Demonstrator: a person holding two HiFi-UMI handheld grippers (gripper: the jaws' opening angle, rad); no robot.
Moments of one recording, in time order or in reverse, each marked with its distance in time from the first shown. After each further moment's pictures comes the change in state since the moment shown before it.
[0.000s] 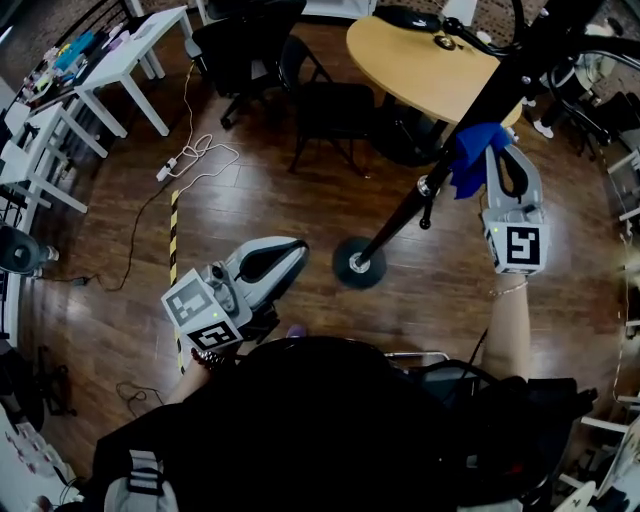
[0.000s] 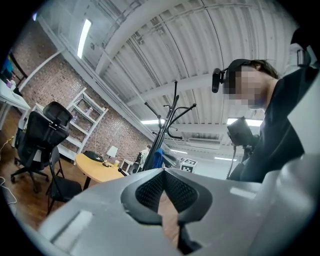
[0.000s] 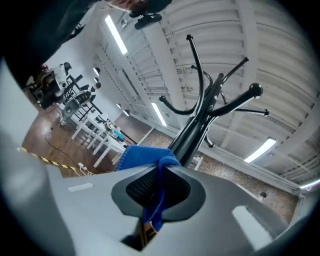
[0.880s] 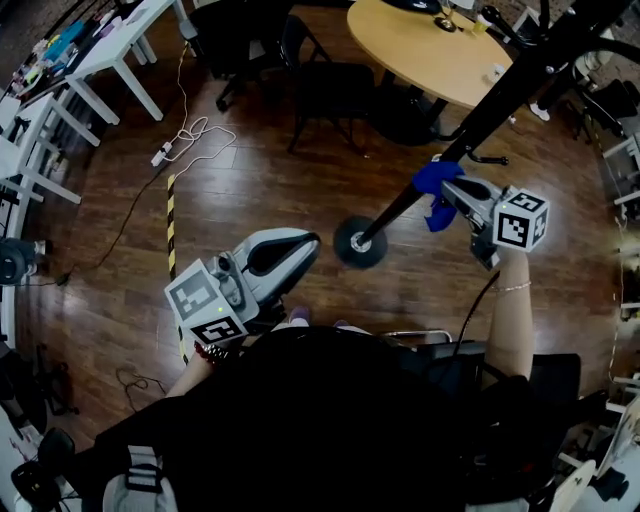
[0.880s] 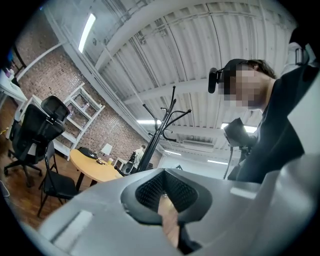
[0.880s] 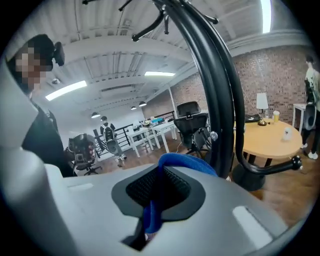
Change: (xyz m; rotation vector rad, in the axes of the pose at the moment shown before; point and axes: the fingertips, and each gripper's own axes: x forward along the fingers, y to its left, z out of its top) left arm -0.033 -0.011 -0.004 -0.042 -0.006 -0.085; right arm -0.044 0.150 -0.089 0.831 0.563 0.617
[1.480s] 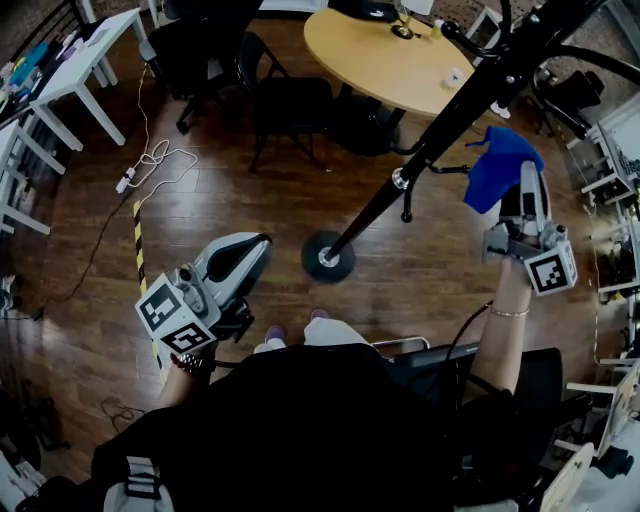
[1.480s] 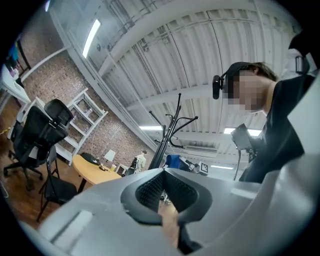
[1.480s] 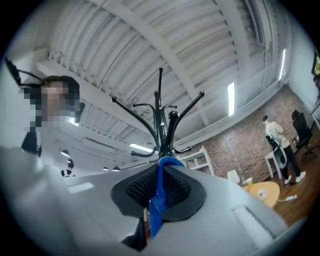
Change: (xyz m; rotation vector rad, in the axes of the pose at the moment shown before) left arm 0.004 0.045 0.015 -0.002 -0.074 0.032; right arm -0.196 -0.003 0.149 -0.113 -0.922 -0.322
